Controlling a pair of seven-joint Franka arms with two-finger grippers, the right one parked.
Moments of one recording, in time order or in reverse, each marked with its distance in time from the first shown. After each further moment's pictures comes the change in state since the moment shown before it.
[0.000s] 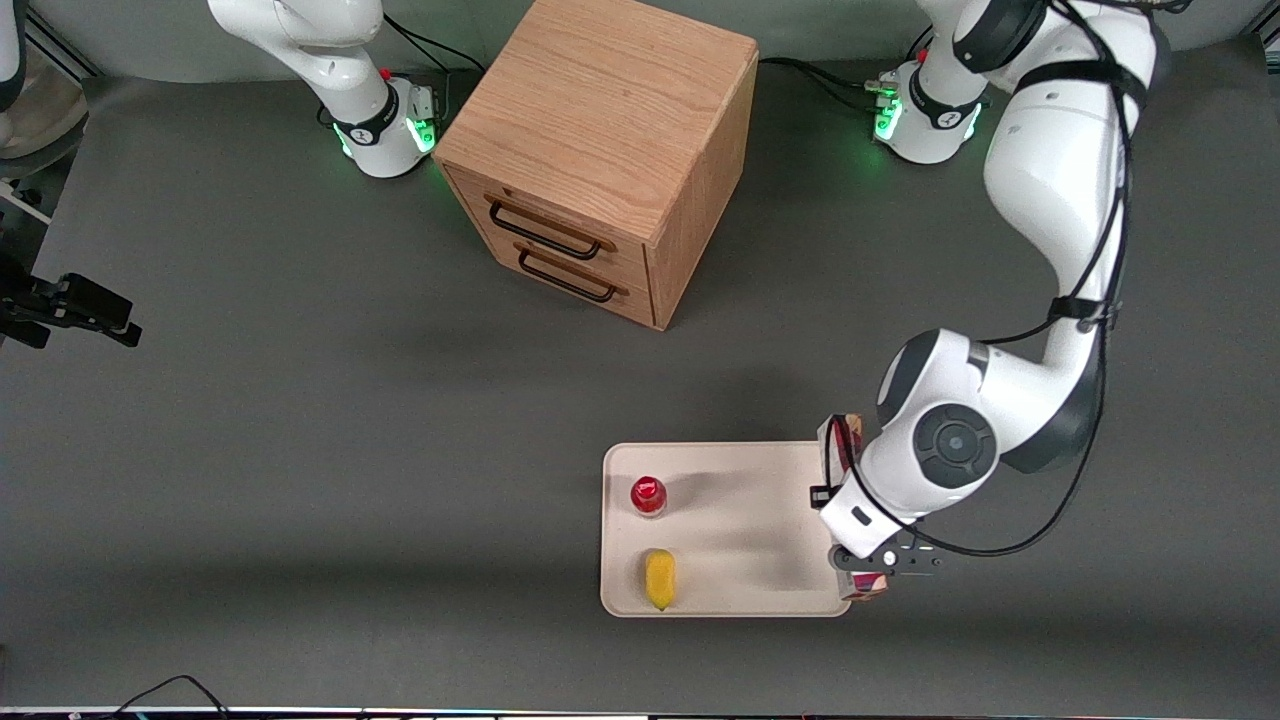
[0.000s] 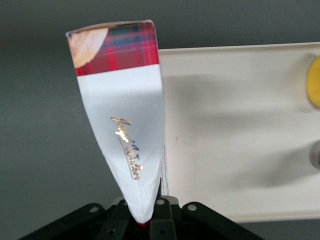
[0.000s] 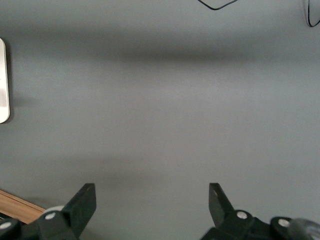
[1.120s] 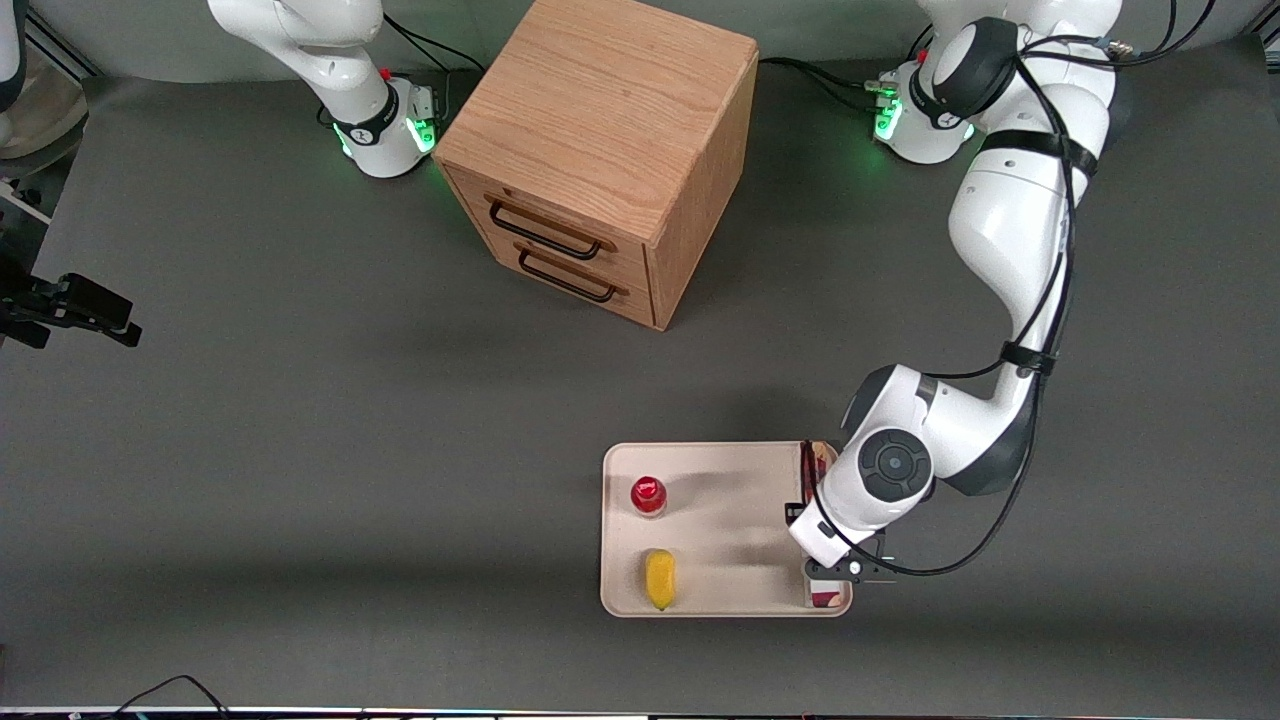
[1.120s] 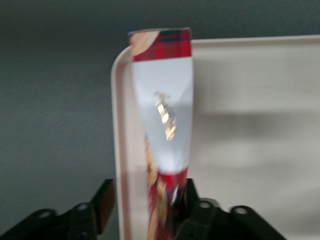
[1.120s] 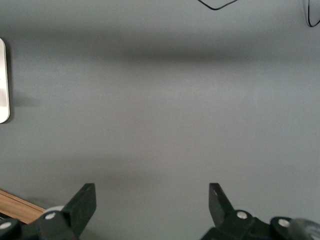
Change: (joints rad) arm -0.010 0.099 -0.017 0.054 0.096 0.011 -0.078
